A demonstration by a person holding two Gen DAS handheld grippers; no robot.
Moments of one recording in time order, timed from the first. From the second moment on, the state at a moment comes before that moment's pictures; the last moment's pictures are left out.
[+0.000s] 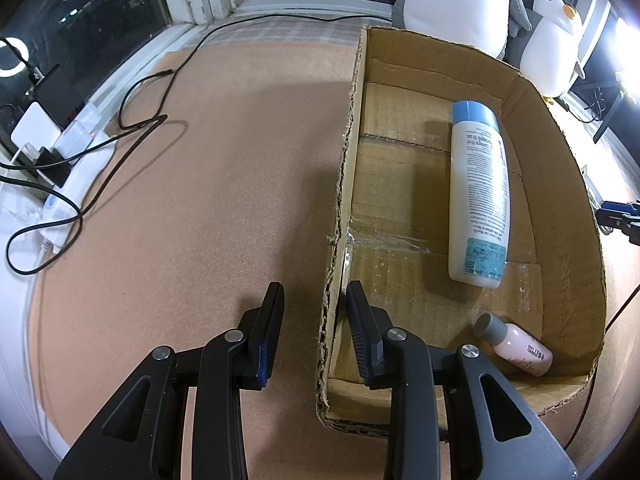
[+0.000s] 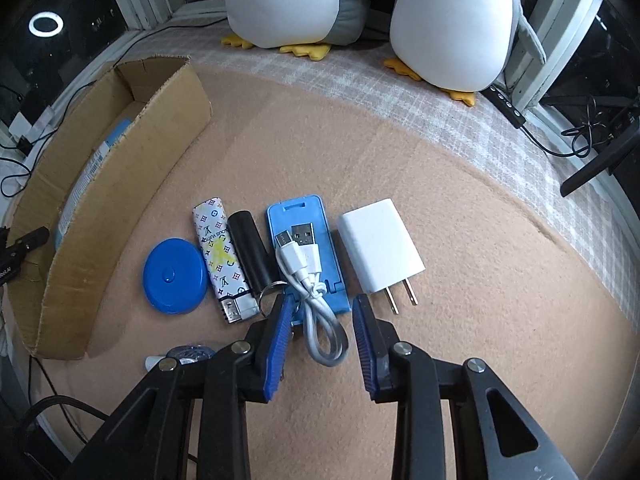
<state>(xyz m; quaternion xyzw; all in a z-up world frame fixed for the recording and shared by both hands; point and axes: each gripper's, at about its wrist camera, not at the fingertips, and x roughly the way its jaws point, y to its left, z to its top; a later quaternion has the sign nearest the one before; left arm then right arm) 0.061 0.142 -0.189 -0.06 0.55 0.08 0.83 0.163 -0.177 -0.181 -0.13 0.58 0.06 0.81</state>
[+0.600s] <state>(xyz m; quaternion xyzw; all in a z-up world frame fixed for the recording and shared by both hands) 0.061 0.142 -0.189 -0.06 0.55 0.08 0.83 0.185 -0.182 -0.194 -0.13 0.59 0.05 0.79</state>
